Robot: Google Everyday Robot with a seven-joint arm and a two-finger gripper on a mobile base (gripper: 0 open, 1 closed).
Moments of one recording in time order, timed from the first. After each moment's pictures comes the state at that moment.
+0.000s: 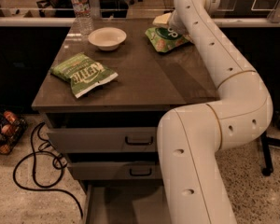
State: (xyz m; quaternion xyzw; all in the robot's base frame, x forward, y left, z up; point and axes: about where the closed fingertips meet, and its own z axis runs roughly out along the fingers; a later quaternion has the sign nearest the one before) arm 0.936 -0.177 0.831 0.20 0.90 0.12 0.37
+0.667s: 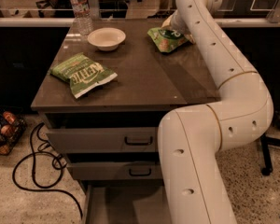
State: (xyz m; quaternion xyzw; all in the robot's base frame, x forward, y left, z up) arm 0.934 -0.177 0.835 0.20 0.90 0.12 0.37
